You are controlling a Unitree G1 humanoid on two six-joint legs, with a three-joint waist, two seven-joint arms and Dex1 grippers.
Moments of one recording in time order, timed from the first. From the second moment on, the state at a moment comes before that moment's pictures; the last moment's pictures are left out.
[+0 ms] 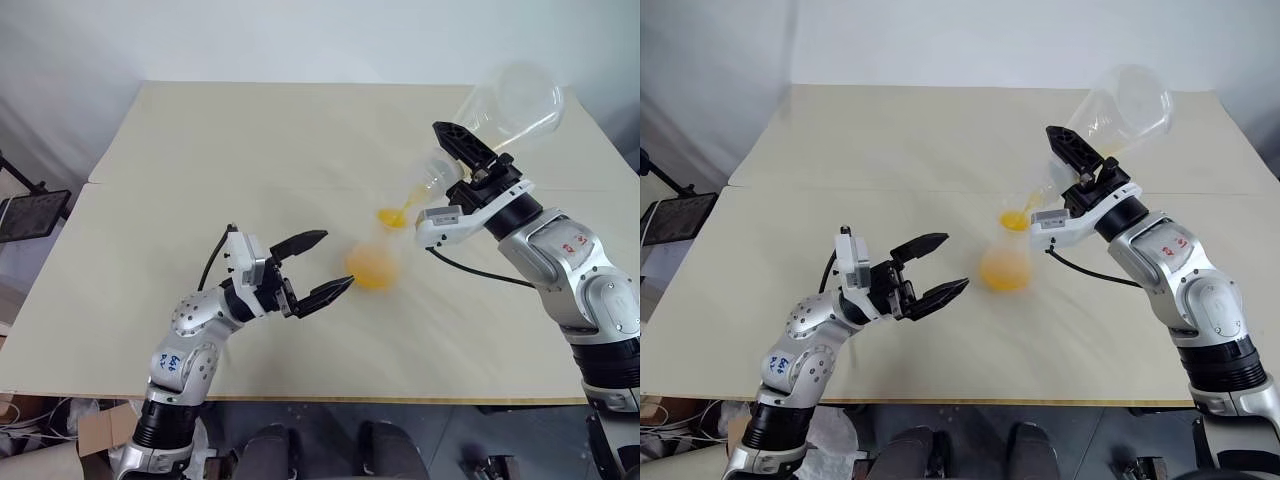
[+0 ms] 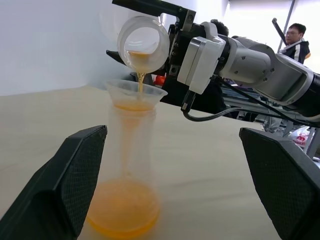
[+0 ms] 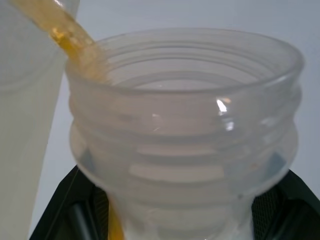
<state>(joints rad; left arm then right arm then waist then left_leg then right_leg) -0.26 0.27 -0.04 -0.26 -0.53 0.20 -0.81 -0.55 -0.78 0.08 -0.16 -0.93 -0.29 0.16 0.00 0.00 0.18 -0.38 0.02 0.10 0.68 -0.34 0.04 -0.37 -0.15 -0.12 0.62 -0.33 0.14</state>
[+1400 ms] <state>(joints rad) -0.25 0.27 -0.06 -0.26 -0.52 0.20 -0.81 -0.52 -0.63 -0.03 -0.26 -0.55 -0.12 0.31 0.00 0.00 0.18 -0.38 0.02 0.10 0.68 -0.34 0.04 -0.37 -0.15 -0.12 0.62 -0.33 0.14</state>
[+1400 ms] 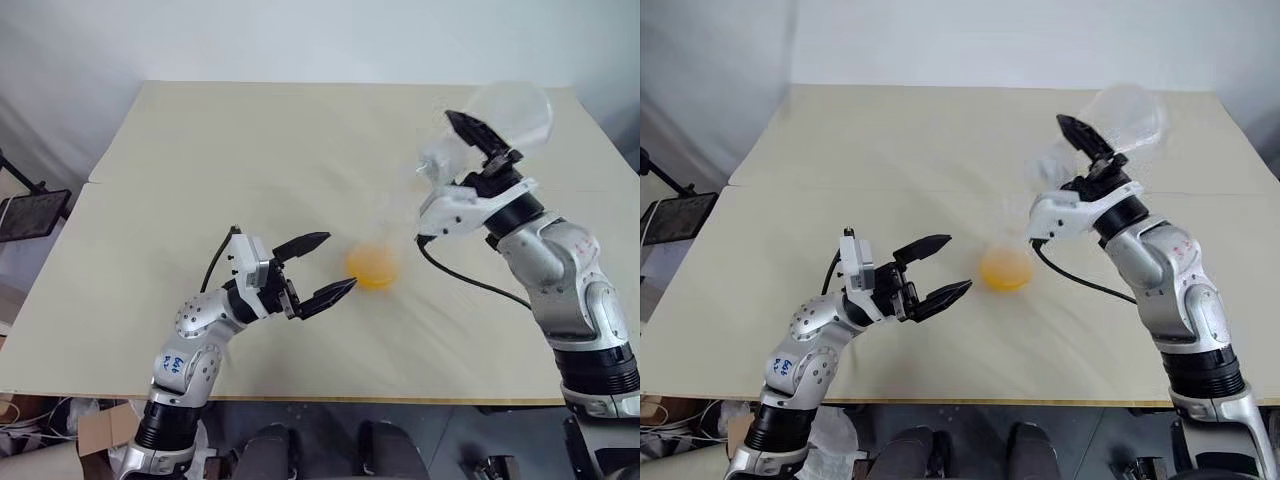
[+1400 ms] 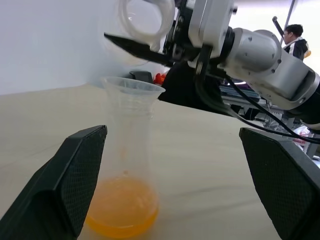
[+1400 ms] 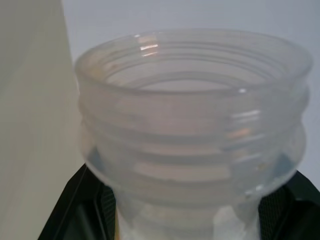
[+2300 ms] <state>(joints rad) -0.34 0.29 -0.06 -0.19 -0.53 0.22 -0.88 -0.41 -0.53 -0.74 0.14 0.23 0.31 0.32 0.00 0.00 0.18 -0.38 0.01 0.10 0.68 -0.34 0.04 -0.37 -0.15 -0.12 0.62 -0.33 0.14</state>
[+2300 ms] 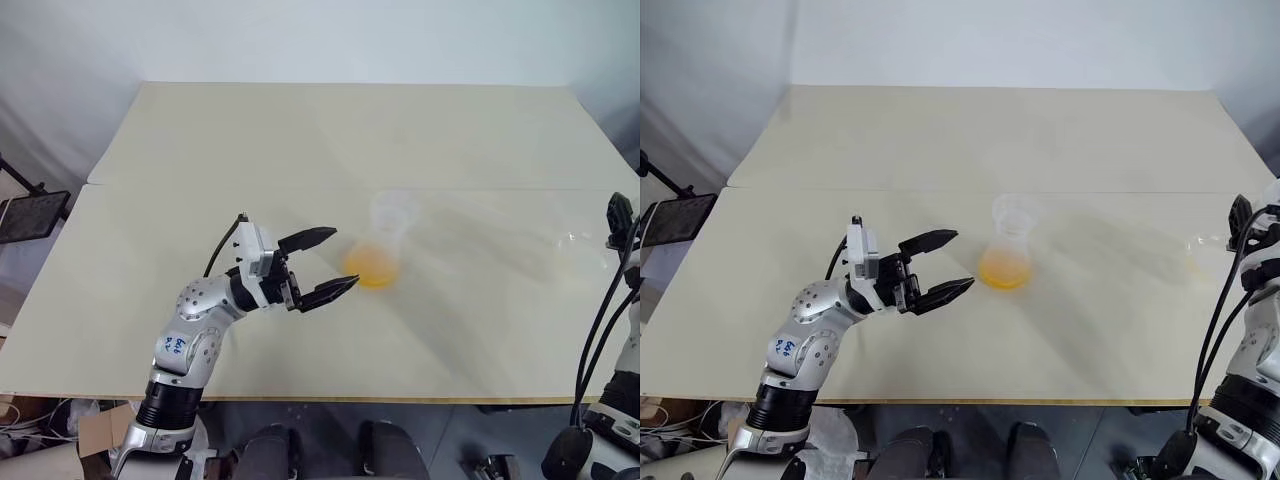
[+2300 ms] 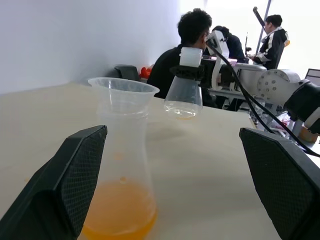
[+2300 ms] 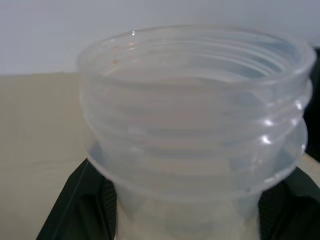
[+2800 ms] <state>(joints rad) -0.35 0.28 -0.06 -0.19 -0.53 0.24 -0.88 -0.46 -0.56 -0.67 0.46 0.26 0.03 0.30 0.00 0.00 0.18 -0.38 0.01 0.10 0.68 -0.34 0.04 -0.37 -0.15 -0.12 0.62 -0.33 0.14</state>
